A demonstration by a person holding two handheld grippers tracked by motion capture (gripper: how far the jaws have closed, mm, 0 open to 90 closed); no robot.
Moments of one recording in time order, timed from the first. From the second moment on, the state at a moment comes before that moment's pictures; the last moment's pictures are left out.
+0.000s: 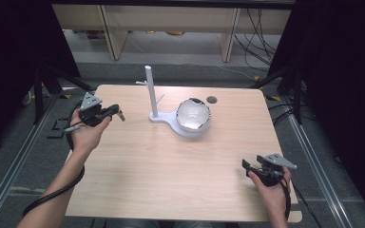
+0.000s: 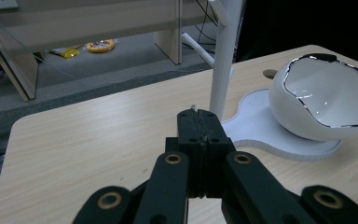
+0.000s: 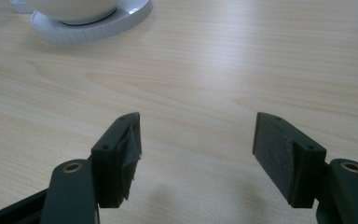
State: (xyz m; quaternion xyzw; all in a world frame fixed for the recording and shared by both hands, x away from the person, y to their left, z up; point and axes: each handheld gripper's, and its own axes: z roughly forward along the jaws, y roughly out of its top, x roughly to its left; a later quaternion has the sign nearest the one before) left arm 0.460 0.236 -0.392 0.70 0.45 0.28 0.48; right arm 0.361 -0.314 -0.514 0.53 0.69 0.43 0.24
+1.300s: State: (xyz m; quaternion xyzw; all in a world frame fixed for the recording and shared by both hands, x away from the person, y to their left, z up) left arm 0.516 0.194 -0.363 0.67 0.44 0.32 0.51; right arm 0.358 -0.313 -0.512 0.55 0.68 0.42 0.24
